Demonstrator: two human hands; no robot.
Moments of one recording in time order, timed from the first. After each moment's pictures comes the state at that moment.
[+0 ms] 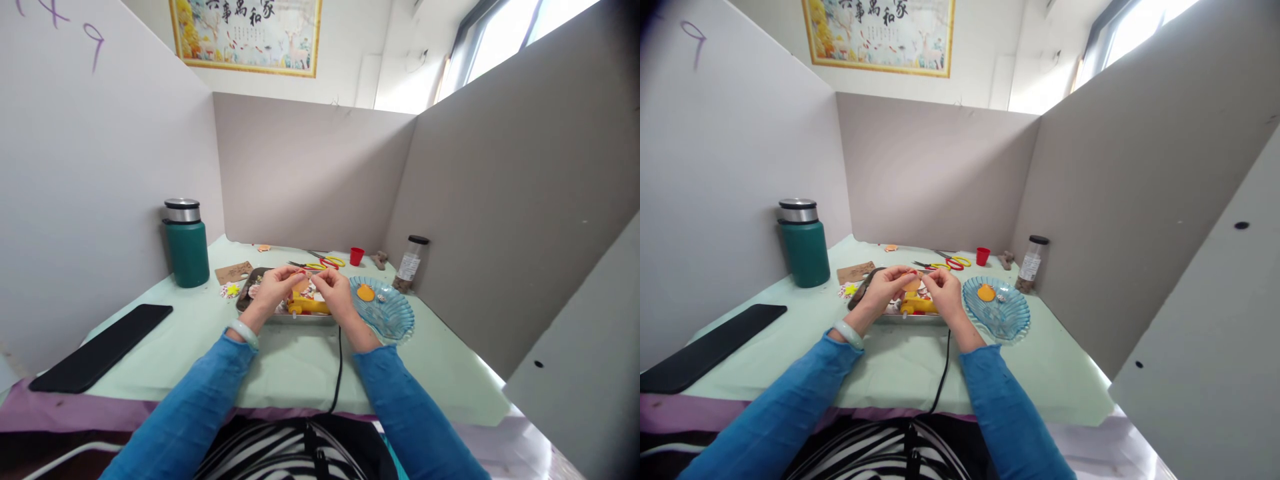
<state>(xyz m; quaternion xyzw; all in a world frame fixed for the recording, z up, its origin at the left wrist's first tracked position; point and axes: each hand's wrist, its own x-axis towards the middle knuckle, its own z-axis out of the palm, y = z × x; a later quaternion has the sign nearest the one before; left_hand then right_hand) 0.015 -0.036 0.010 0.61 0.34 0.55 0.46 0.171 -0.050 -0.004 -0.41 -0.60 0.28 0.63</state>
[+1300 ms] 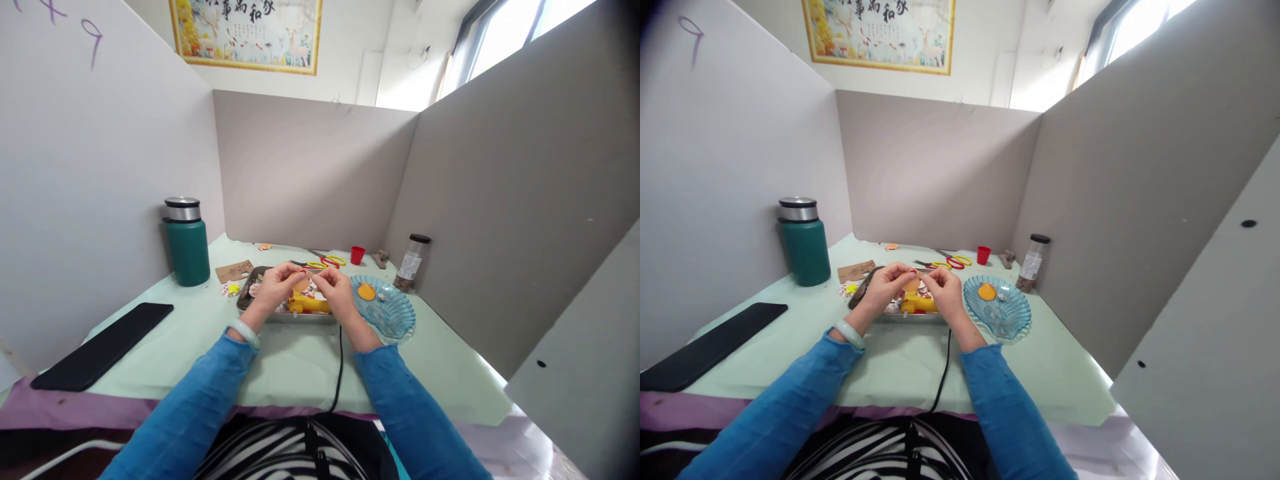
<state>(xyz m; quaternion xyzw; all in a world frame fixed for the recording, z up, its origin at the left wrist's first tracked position) 0.014 -0.036 0.009 0.64 0.31 0.56 0.42 0.170 -0.052 -0.003 -0.38 -0.60 0.29 0.64</state>
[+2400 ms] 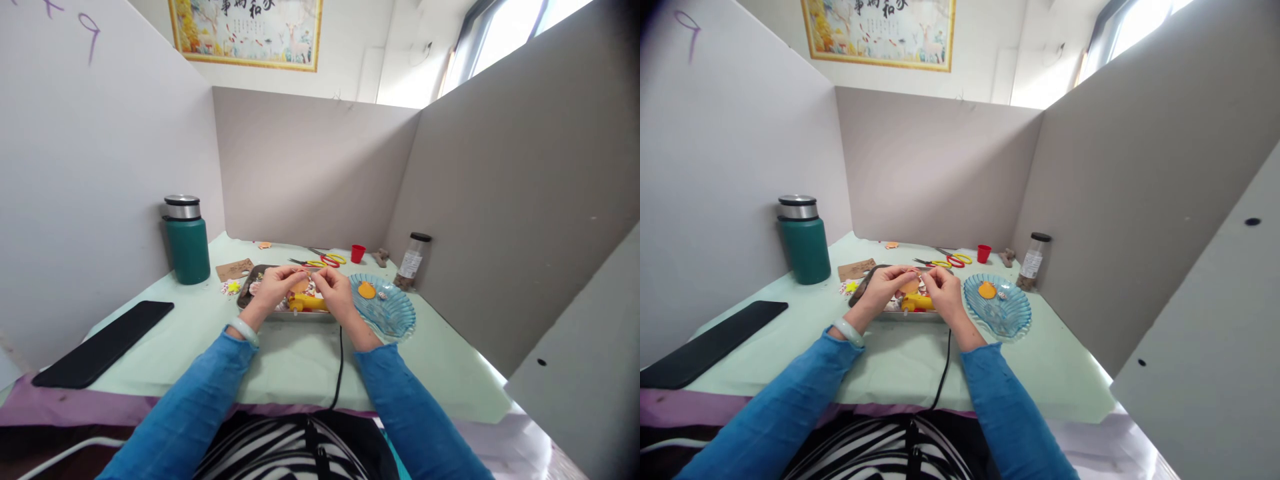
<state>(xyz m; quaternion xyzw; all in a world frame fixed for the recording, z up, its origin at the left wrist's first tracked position) 0.013 -0.046 0.016 0.64 0.34 0.54 0.42 0.171 -0.058 -0.004 -0.39 -0.65 0.22 0.62</state>
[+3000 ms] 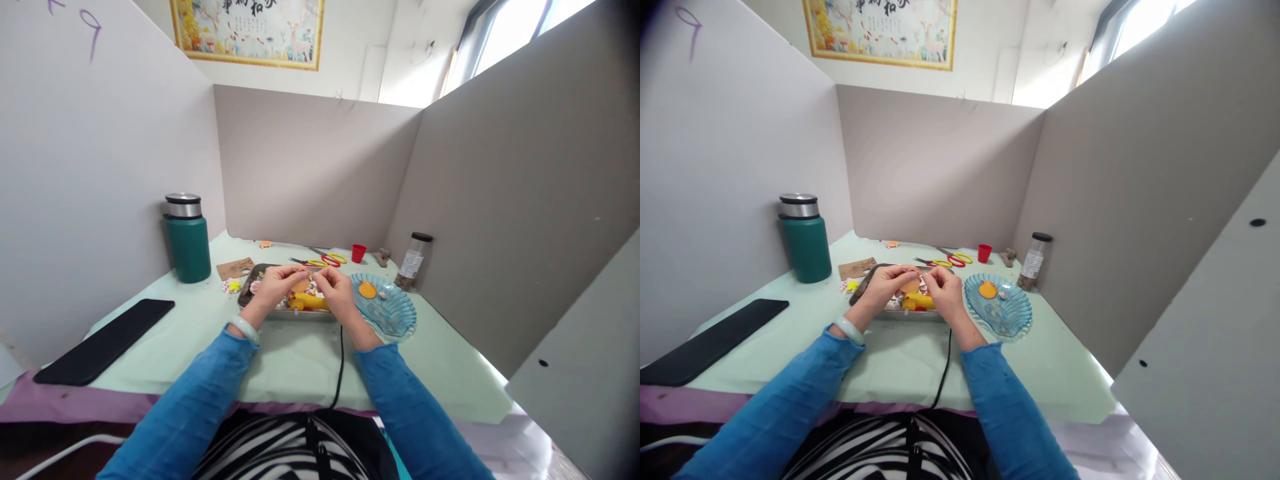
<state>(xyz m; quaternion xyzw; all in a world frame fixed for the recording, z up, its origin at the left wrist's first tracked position) 0.013 -0.045 0.016 0.65 0.33 0.55 0.41 0.172 -0.057 -0.006 -0.39 -0.65 0.22 0.62</state>
